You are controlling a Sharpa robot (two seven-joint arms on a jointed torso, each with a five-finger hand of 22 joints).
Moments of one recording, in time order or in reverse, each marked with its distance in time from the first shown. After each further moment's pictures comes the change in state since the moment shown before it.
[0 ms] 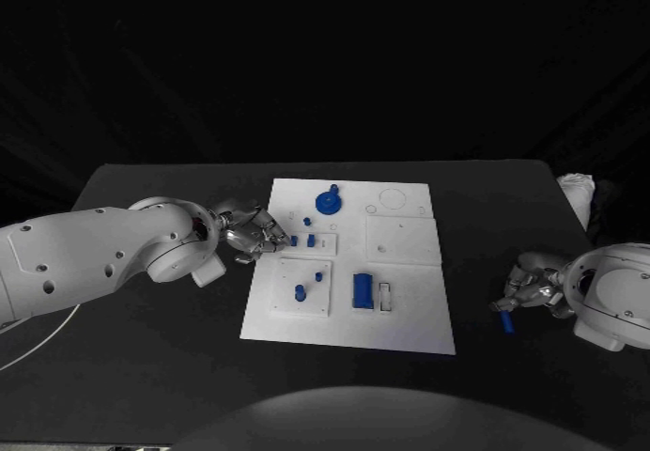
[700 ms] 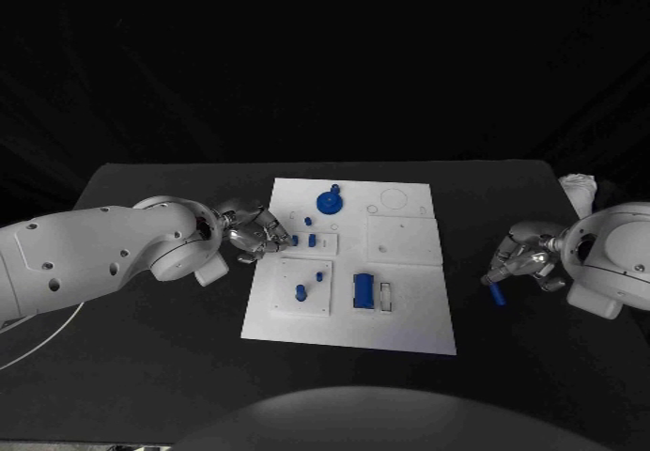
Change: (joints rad) left arm 0.000 0.010 0.000 -0.006 -0.001 0.002 -0.006; left_hand 0.000 0.000 0.005 0.001 0.000 0.000 0.000 0.000 0.000 -0.008 0.000 0.000 0.000 -0.003 0.003 0.000 -0.001 0.000 -0.004 -0.004 -0.006 0.000; right arm 0.156 0.040 -0.016 0.023 0.158 0.047 -0.019; right_hand -0.021 0.021 0.125 -0.125 -0.024 -0.038 -0.013 0.007 -0.316 -0.001 -0.001 0.000 0.000 -0.004 -0.003 -0.009 0.000 0.000 -0.004 -0.003 -0.018 0.001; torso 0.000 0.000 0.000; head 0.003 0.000
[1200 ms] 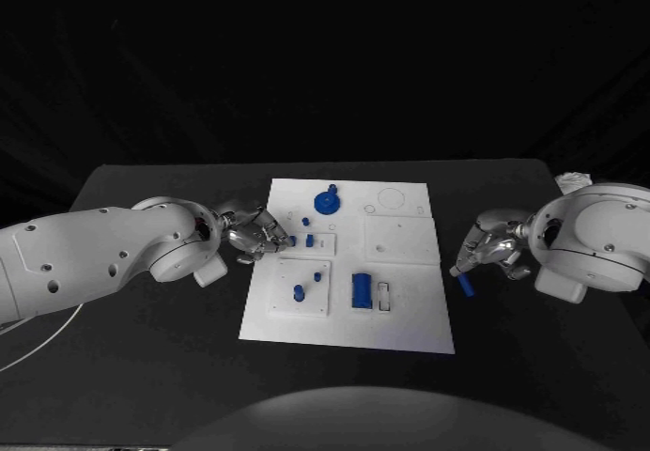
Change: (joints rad) left arm 0.000 0.009 0.000 -0.006 0.000 0.002 -0.001; left_hand 0.000 0.000 0.000 0.000 0.000 0.000 0.000 0.000 0.000 -0.003 -0.003 0.000 0.000 0.000 0.000 0.000 0.000 0.000 0.000 0.000 0.000 0.000; right arm 0.039 0.093 0.000 0.014 0.083 0.001 -0.003; right_hand -0.018 -0.004 0.032 -0.023 -0.013 -0.003 0.003 0.005 0.000 0.000 0.000 0.000 0.000 0.000 0.000 -0.006 0.001 0.010 -0.004 -0.004 -0.028 0.000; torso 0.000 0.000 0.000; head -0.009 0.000
